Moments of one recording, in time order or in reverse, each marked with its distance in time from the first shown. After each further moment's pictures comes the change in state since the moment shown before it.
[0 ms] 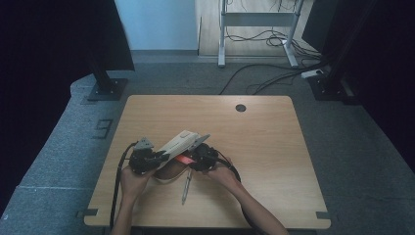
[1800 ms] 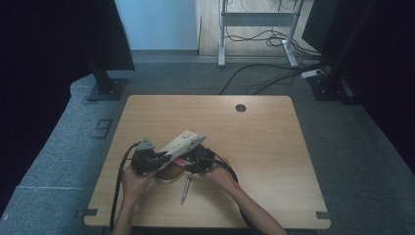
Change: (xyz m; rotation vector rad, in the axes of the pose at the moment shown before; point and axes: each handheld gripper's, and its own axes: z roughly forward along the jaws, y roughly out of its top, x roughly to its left) left arm -0.002 0.000 0.004 0.007 -0.015 0.009; right arm 0.007 0.002 0.008 -0.010 -0.008 -0.047
